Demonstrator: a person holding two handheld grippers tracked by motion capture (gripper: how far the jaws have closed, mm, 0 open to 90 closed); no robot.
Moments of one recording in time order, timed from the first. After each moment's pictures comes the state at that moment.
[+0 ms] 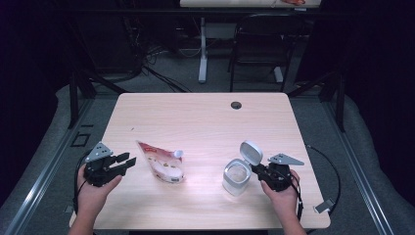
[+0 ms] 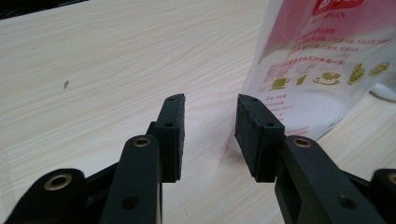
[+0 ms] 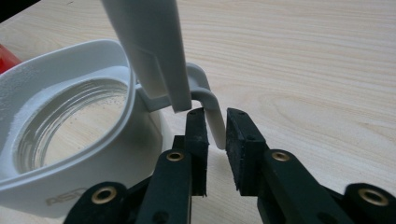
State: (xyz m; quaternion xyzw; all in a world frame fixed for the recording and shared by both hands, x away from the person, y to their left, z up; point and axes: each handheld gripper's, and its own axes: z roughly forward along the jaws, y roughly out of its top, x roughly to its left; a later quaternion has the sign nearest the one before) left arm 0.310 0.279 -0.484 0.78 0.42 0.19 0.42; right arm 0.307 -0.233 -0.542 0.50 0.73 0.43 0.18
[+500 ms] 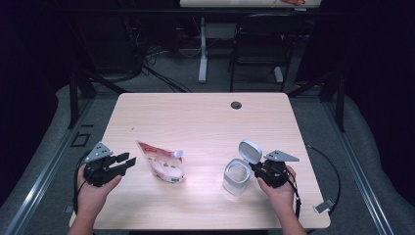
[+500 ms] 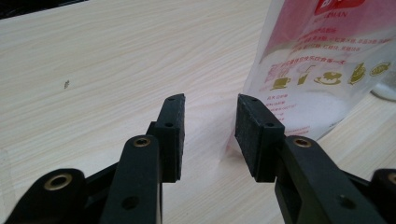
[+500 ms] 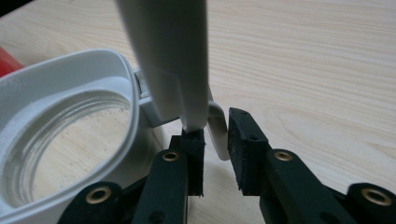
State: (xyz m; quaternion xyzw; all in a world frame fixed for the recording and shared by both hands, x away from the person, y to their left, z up) left arm 0.310 0.279 -0.485 0.78 0.42 0.19 0.42; right arm 0.319 -0.226 -0.542 0.48 0.74 0.44 0.18
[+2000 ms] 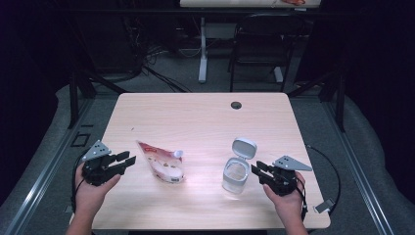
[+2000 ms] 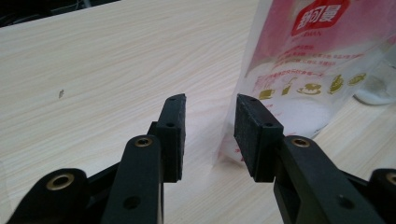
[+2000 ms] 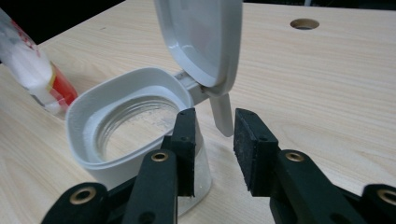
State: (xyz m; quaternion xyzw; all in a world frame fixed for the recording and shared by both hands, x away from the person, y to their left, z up) left arm 0.308 0.279 -0.475 0.79 0.41 0.18 0.43; right arm 0.284 -0.234 -0.518 0.45 0.73 0.48 0.21
